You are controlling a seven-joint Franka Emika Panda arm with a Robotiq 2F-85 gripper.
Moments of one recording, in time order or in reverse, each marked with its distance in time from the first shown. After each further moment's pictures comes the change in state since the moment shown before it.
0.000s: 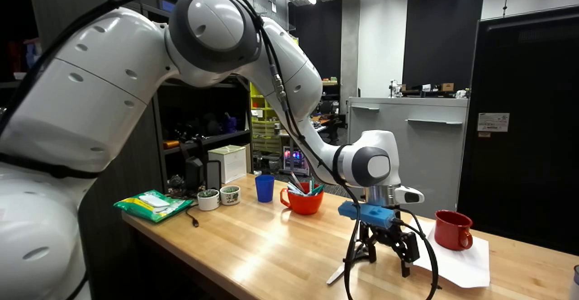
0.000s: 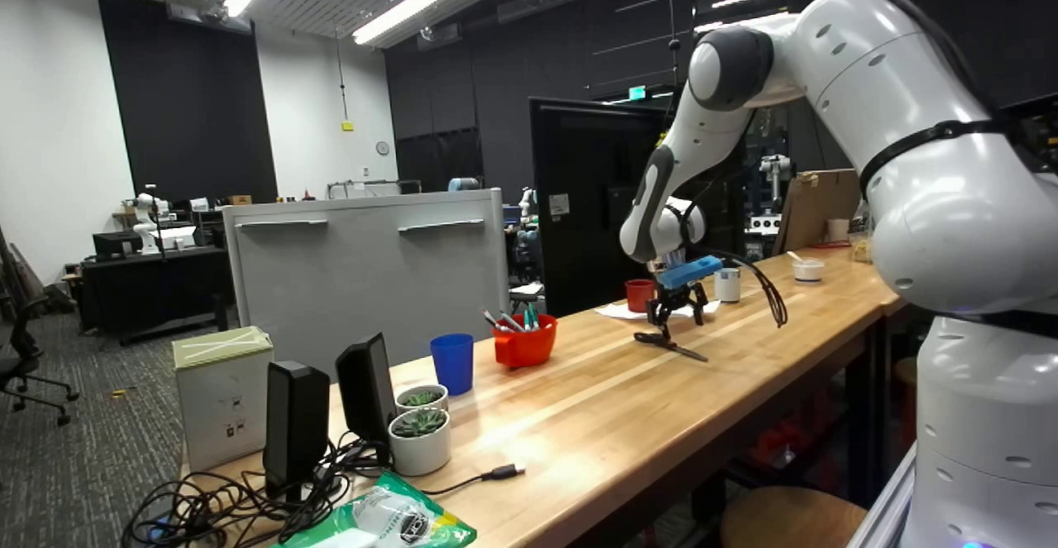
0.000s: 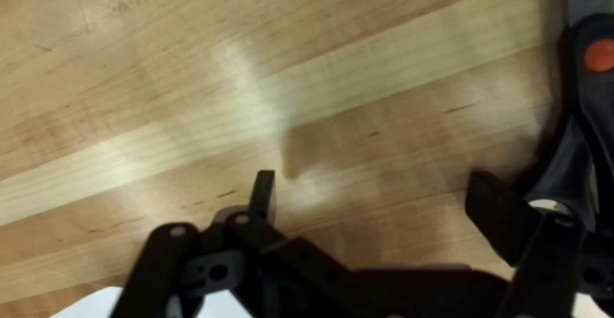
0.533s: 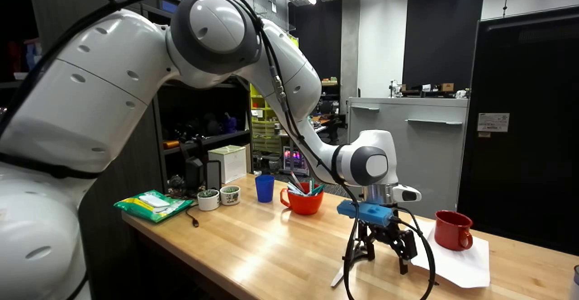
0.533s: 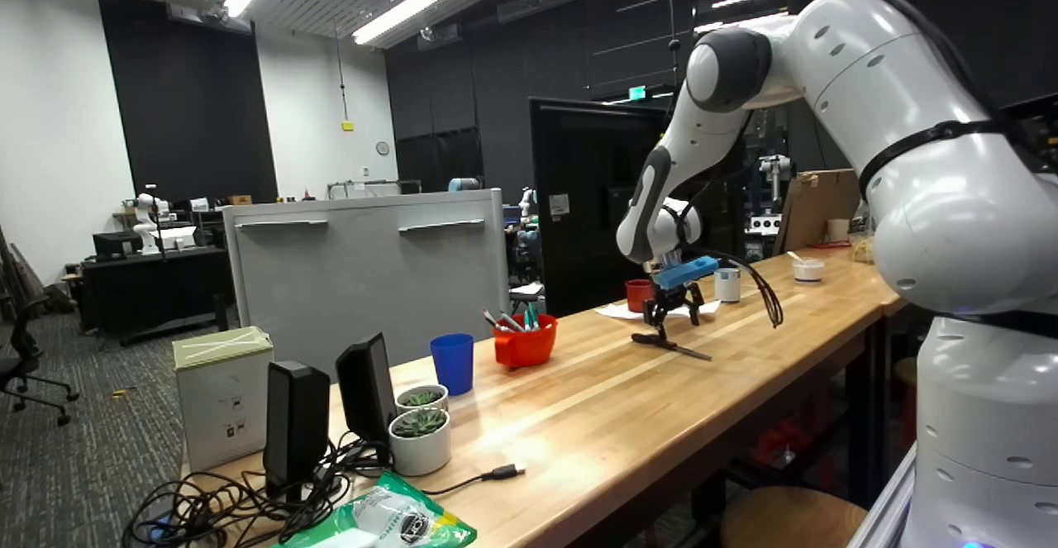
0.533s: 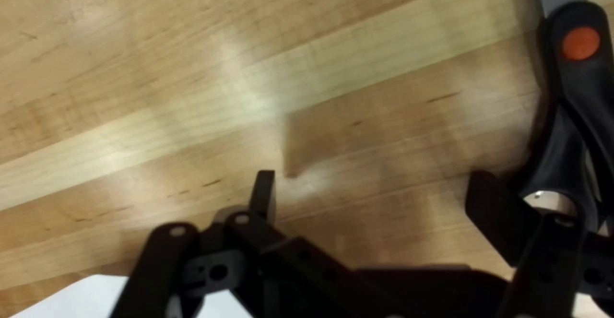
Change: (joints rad) arm 0.012 0.007 0.000 0.010 0.000 0.000 0.005
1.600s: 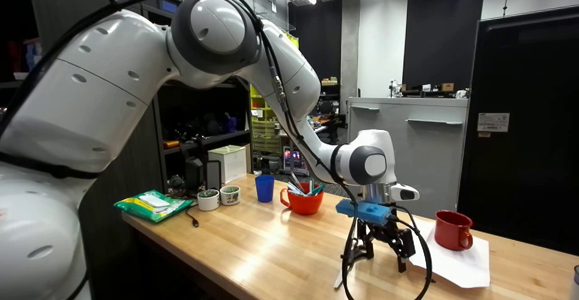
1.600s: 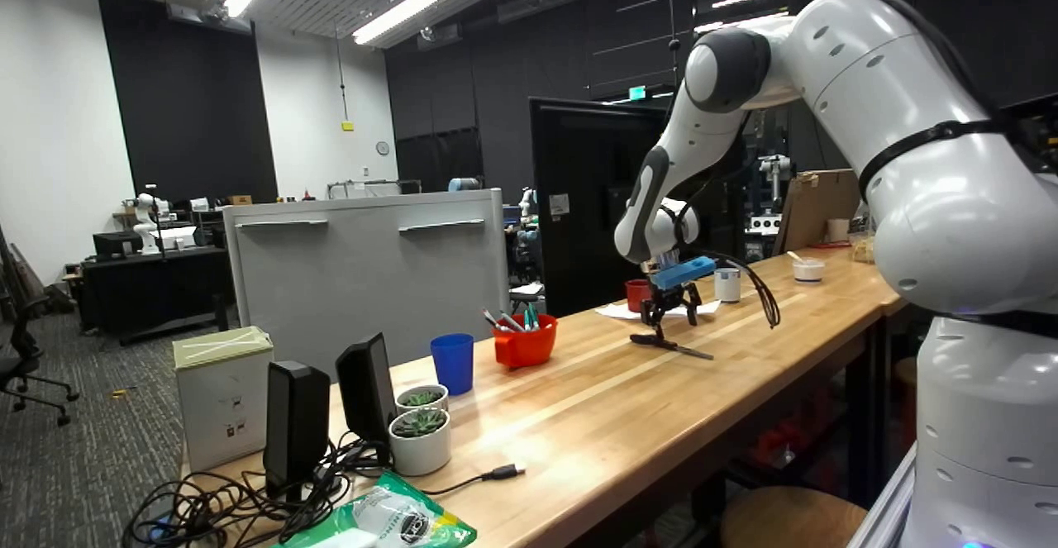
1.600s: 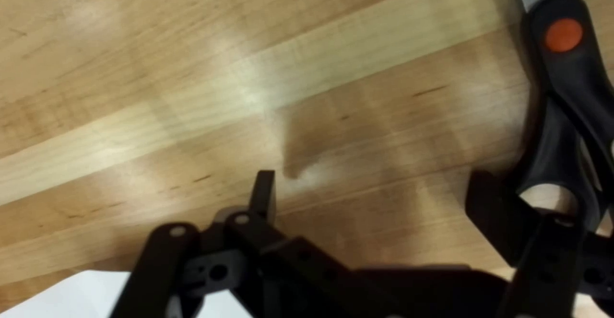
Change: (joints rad) arm 0.008 0.002 0.000 0.004 0.000 0.000 0.014
